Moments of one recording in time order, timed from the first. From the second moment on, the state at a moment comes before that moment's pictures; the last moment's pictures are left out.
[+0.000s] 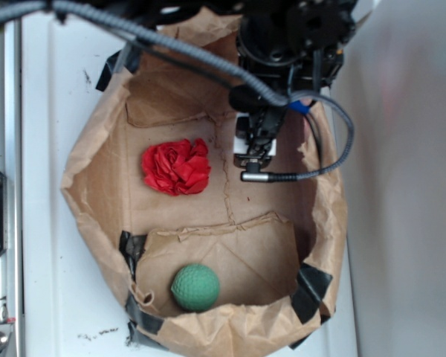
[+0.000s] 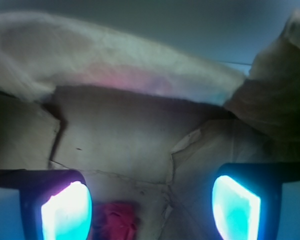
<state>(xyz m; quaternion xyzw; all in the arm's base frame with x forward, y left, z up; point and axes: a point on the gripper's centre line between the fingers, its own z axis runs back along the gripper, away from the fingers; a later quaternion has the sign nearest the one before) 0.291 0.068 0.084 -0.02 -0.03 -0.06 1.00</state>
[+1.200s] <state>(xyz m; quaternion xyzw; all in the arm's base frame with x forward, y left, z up) 0.266 0.029 0.014 0.05 0.02 -0.14 0.99</state>
